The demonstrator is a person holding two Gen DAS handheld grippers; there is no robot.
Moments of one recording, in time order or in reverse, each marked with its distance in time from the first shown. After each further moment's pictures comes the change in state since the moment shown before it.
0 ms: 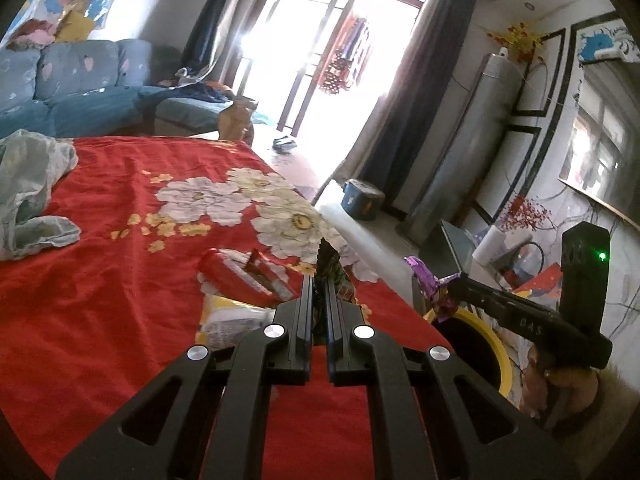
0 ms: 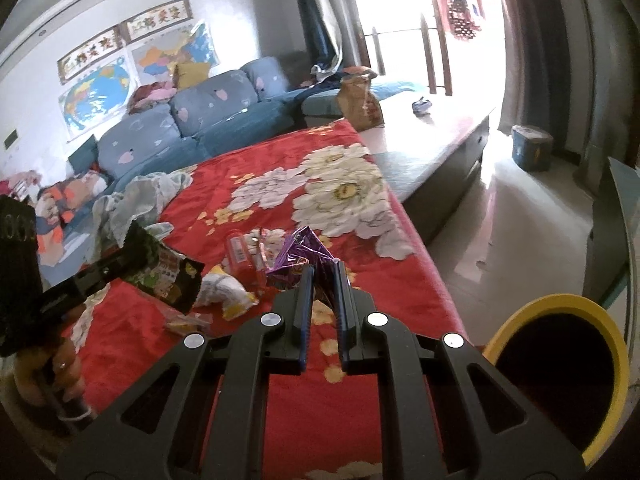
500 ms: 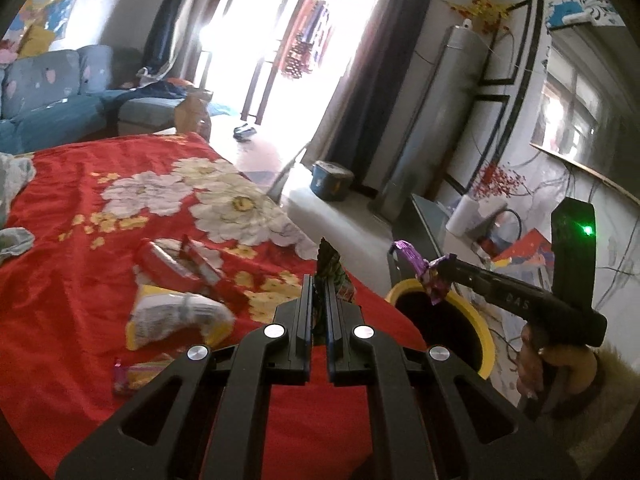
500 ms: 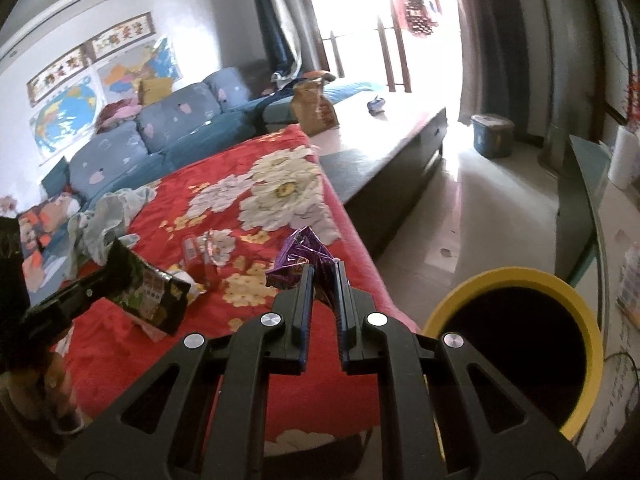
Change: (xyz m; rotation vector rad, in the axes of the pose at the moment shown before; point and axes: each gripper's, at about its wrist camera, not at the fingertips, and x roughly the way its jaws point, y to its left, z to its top) left arm 0.020 -0.057 -0.018 0.094 0.059 -0.092; right arm -0.031 -0.050 -0.016 0.090 -0.019 -0.109
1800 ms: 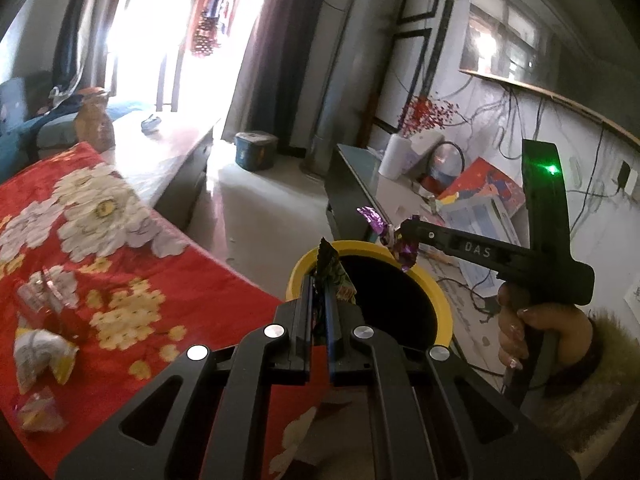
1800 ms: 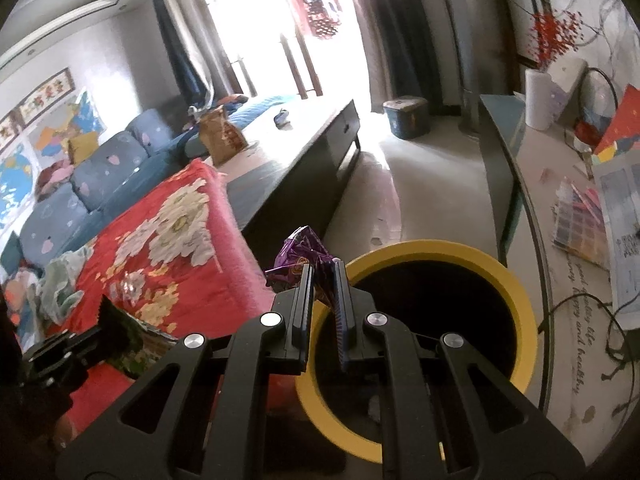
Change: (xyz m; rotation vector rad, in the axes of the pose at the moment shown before) left arm 0.083 -0.118 -0.013 0.234 0.142 -0.197; right arm -0.032 -0.110 -0.019 0.249 -0.057 -0.200
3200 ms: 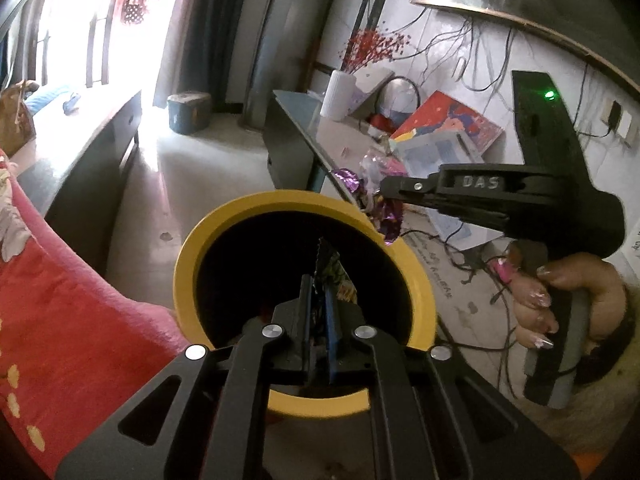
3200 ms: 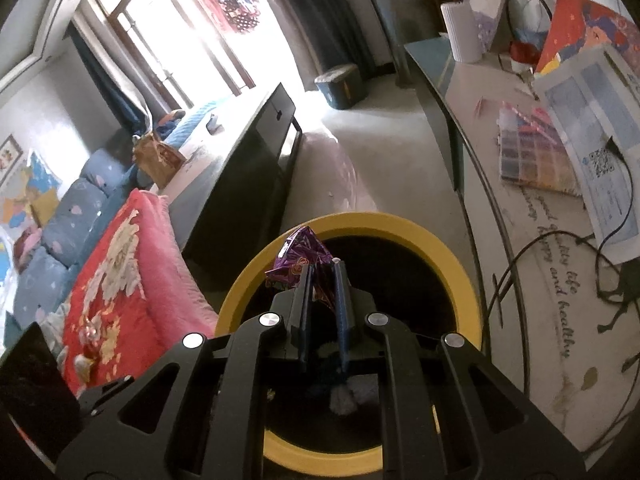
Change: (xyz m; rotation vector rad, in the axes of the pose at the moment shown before) left arm 0.144 -0.054 -0.022 0.103 0.186 -0.167; right arm 0.024 -0.103 -0.008 0.267 0.068 -0.103
